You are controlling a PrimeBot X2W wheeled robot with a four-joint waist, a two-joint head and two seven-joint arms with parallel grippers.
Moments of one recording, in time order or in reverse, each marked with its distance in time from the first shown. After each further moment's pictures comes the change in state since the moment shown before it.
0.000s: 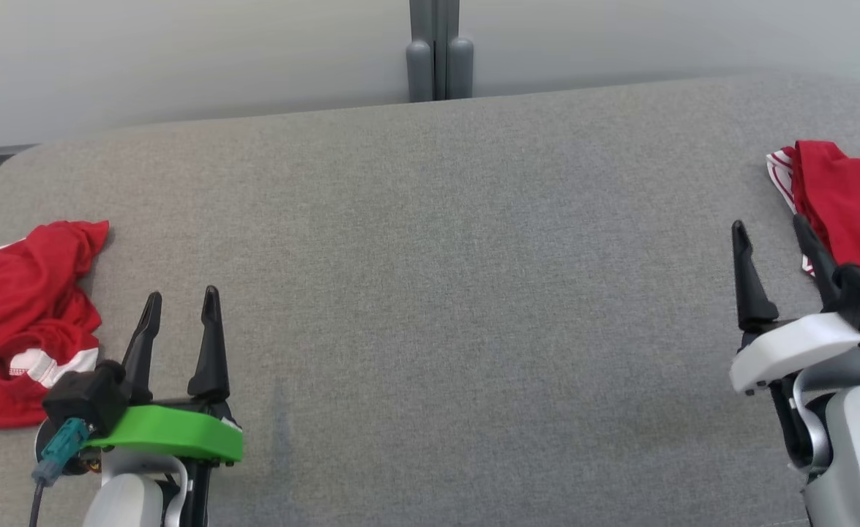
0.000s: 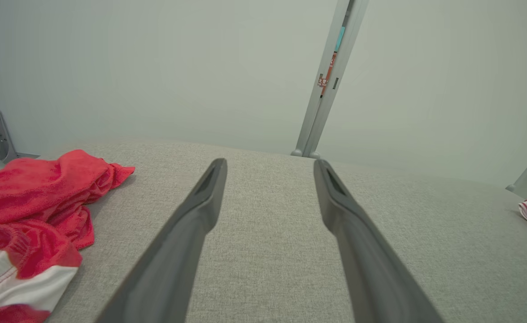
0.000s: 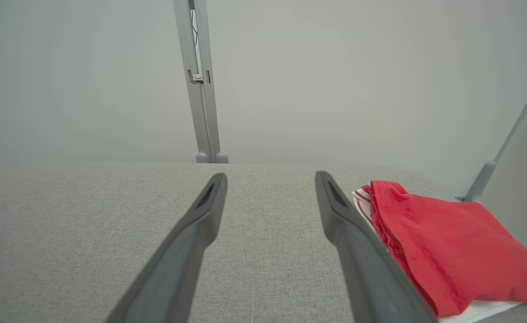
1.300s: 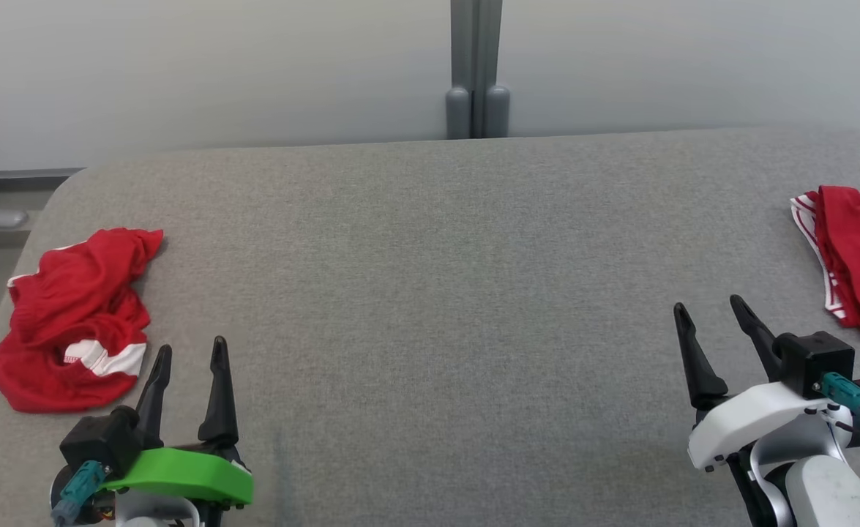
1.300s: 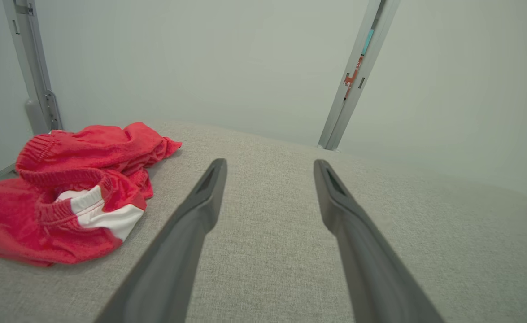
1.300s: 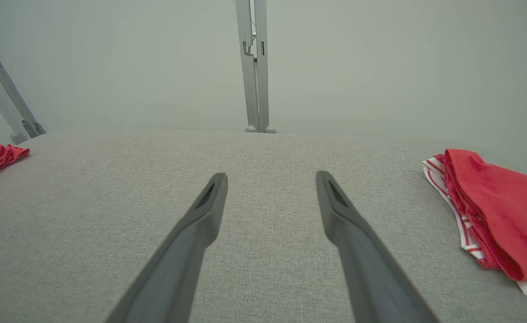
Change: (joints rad) left arm 0.095 -0.063 0.062 0.026 0.053 -0.021 -0.001; right arm 0.174 0.060 0.075 -0.091 0.002 0.000 0.069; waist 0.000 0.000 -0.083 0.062
